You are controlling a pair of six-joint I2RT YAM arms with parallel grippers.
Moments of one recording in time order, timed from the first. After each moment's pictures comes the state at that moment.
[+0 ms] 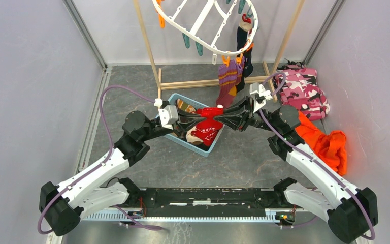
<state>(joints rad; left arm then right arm) -0.73 0.94 0.74 0.46 0.58 0.06 0.50 0.98 0.70 0.59 -0.83 0.39</state>
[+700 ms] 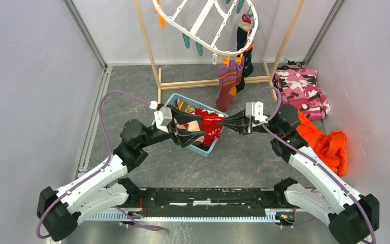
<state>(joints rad) -0.74 0.86 0.62 0.52 0.55 -0.14 0.47 0.93 0.70 0.41 -0.97 -0.14</state>
